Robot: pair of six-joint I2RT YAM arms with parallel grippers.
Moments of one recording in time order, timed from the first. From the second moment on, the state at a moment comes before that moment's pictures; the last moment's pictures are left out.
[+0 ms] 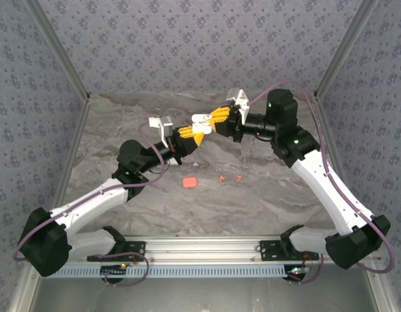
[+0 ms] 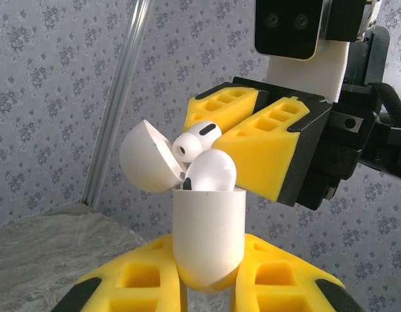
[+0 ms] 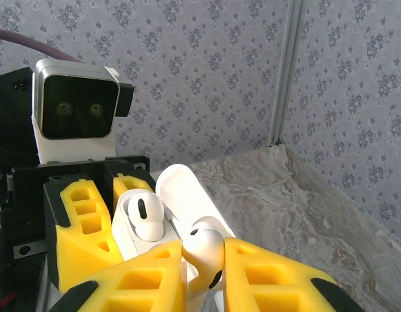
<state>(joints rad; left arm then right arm) -0.70 1.16 0.73 0.76 0.46 -0.50 0.48 1.24 1.34 -0.28 -0.75 -0.15</state>
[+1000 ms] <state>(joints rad) -0.70 1.16 0.70 0.78 0.46 -0.48 0.41 1.23 1.33 -0.29 -0.83 -0.03</state>
